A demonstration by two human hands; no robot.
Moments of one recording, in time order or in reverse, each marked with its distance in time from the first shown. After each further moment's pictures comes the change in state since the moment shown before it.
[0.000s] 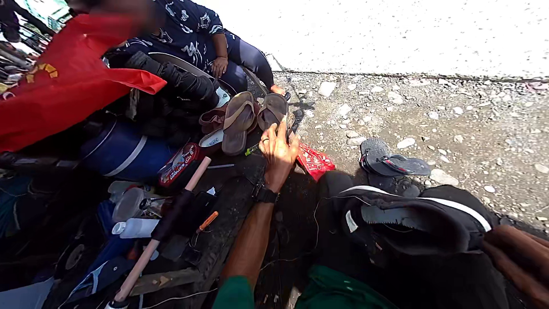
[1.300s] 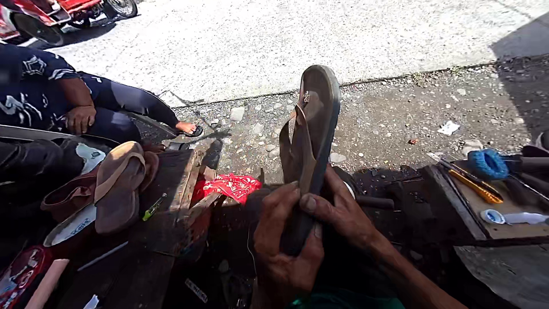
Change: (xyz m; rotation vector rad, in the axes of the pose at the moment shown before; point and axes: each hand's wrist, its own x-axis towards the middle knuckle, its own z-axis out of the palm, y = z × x) left_hand -0.154 0.156 -0.049 -1.207 -0.148 0.629; right_hand 0.048 -0.109 0.016 1.285 0.595 -0.336
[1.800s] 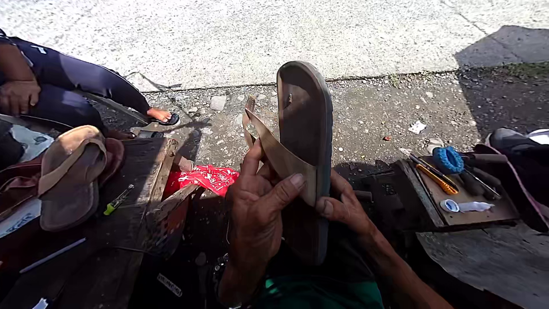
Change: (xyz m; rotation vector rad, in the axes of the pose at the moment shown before) left_hand 0.048 0.017 0.011 -0.797 0.085 -0.524; right_hand -0.022 0.005 -0.029 0.162 -0.099 -0.064
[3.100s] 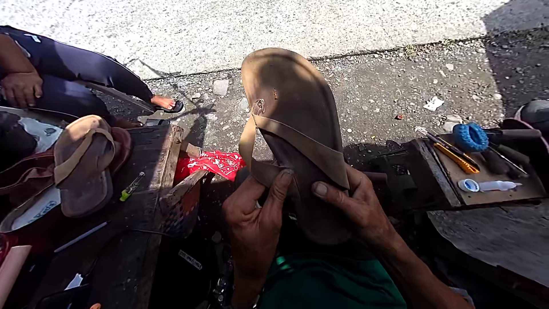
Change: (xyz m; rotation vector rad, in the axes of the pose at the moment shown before) left_hand -0.028 -0.011 -0.041 0.869 0.120 0.380; right_hand -0.018 0.003 0.020 -0.264 0.285 0.113
